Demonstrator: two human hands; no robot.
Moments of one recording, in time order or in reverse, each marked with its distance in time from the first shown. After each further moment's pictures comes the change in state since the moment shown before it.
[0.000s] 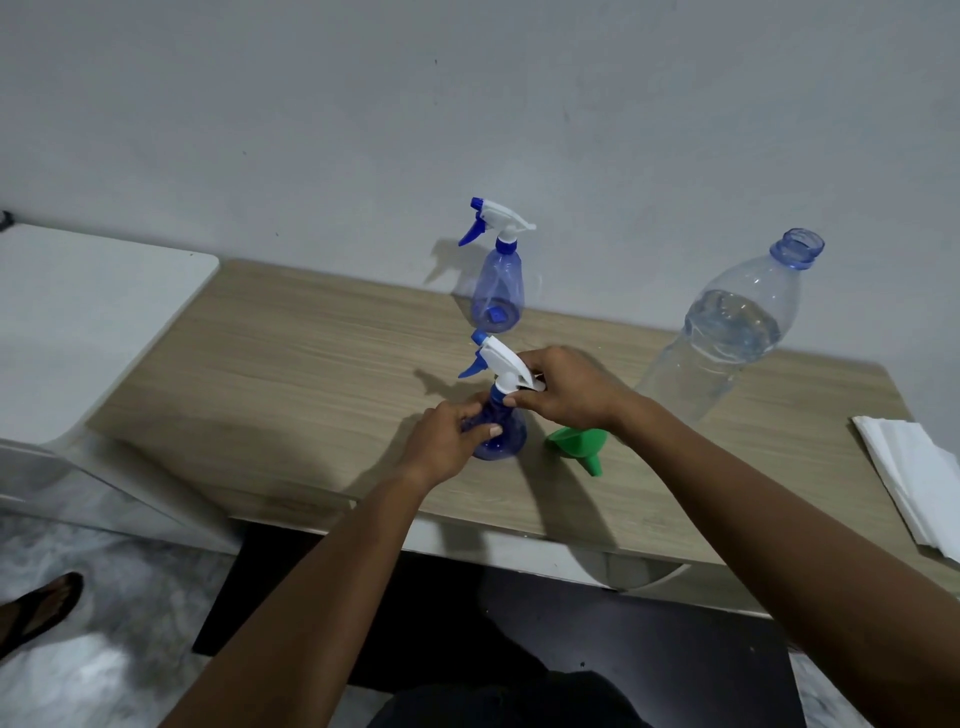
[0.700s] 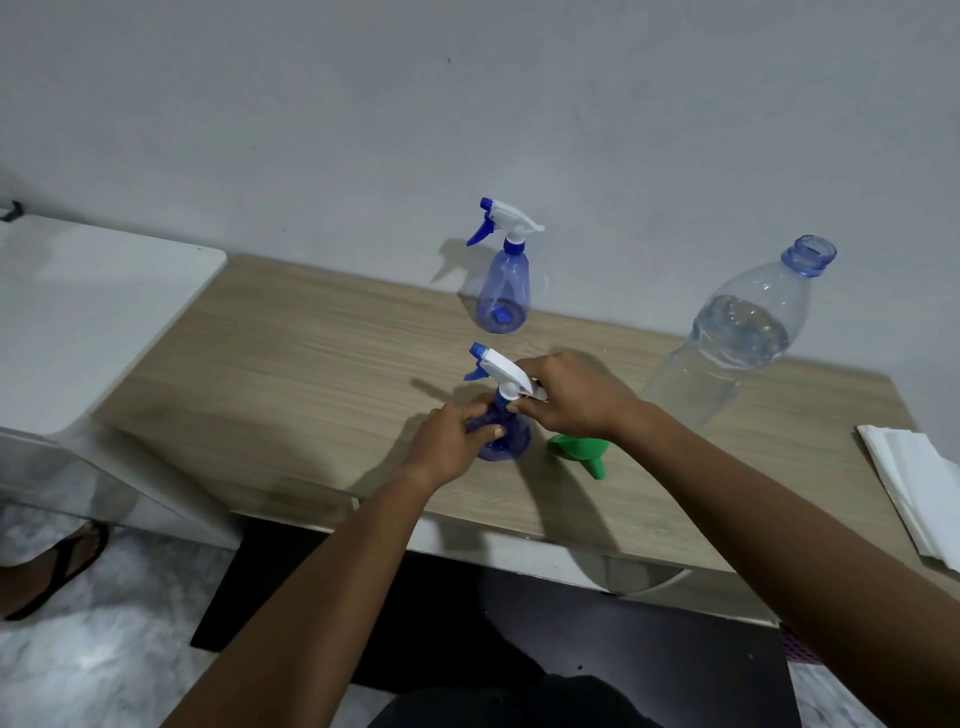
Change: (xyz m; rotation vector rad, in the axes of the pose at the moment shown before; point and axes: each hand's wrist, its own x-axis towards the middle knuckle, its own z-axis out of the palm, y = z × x) left_hand -0.002 0.003 0.001 0.026 0.028 0.027; right_hand -0.001 -0.003 0.002 -0.200 0.032 -0.108
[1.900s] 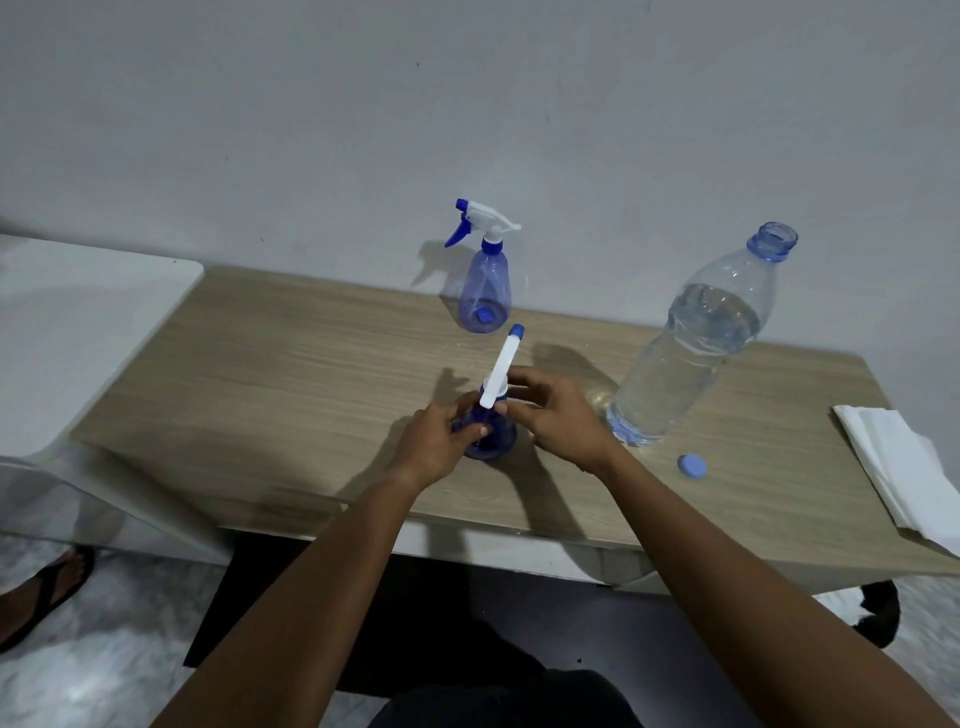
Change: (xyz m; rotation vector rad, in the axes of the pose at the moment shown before) left_hand -0.005 0.009 -0.002 0.077 0.022 -0.048; right_hand -0.029 -0.001 0.045 0.861 0.209 0.254
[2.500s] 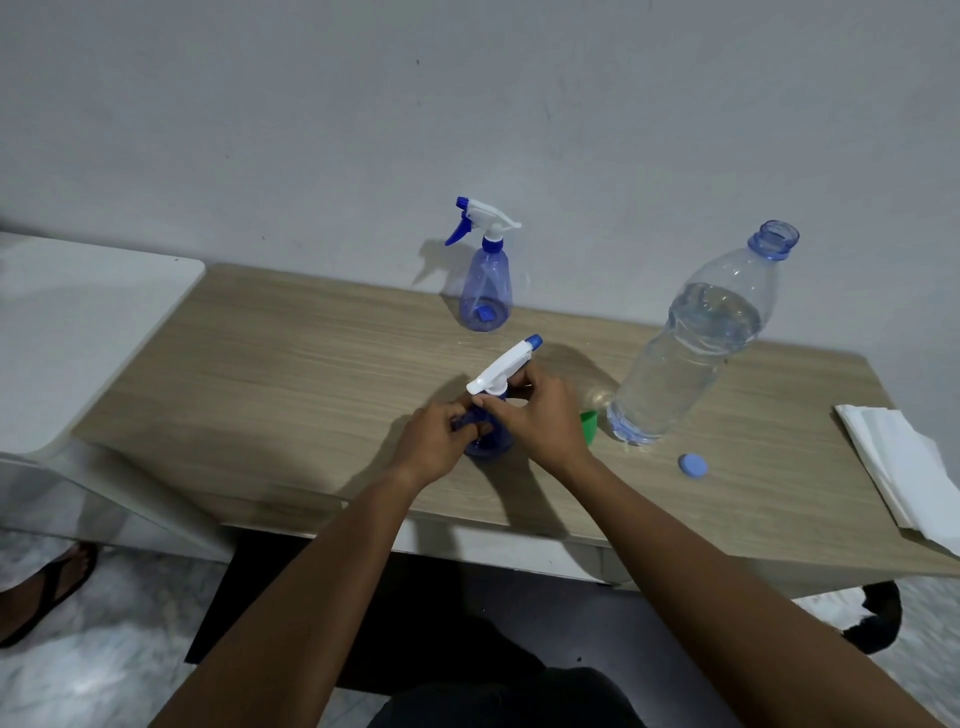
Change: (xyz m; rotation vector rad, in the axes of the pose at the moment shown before) left_hand 0.002 -0.004 0.001 0.039 0.012 -0.017; right_hand 0.011 0.008 0.027 -0.243 0.335 0.030
